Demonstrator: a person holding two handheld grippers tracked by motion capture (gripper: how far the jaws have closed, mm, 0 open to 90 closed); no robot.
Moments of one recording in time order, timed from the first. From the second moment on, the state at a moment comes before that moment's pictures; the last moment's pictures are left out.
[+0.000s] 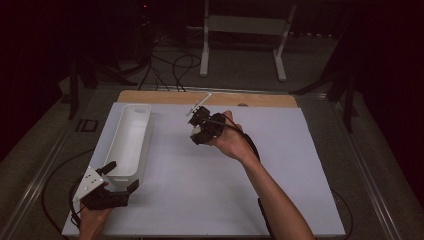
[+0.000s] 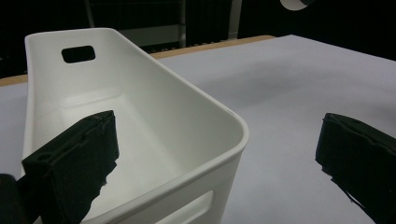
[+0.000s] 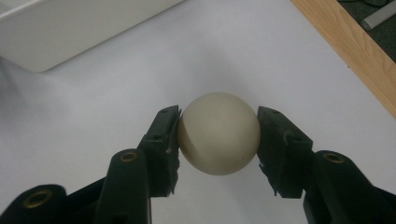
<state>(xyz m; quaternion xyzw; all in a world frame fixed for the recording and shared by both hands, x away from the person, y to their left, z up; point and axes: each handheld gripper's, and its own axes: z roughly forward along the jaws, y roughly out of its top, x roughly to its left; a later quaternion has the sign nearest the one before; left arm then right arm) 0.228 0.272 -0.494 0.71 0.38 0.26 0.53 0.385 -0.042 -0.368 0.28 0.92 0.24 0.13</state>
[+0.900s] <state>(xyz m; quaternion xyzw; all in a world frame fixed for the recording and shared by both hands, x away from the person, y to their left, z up) 0.227 0.272 -0.494 0.71 0.38 0.26 0.53 0.383 -0.022 -0.365 0.26 0.92 0.26 0.12</state>
